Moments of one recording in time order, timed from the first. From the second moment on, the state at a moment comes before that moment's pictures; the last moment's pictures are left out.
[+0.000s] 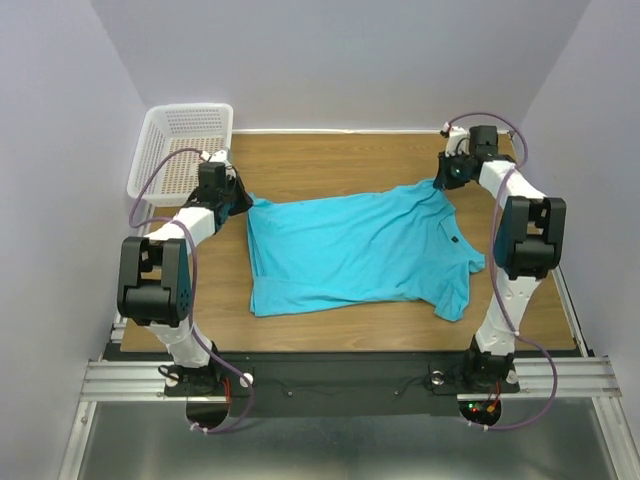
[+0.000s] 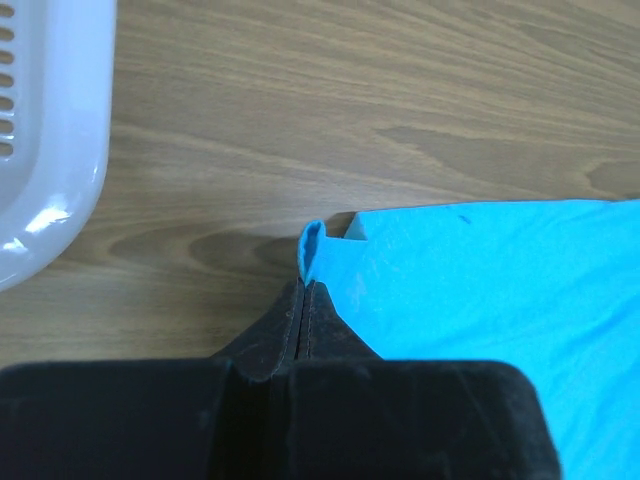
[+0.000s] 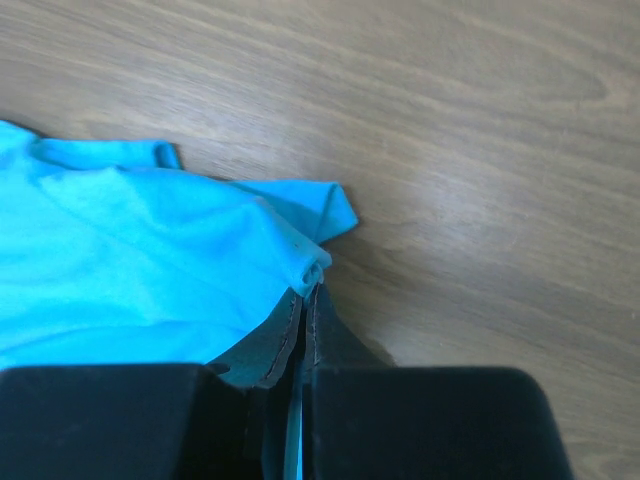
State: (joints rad) left arm -0.08 1.68 1.01 0.04 0.14 -0.40; right arm -0.07 2.07 1.62 -0.42 -0.40 -0.24
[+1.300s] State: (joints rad) left arm -0.08 0.48 0.99 0.09 -0.08 -0.44; right arm -0.12 1.09 2.12 -0.50 -0.49 -0.11
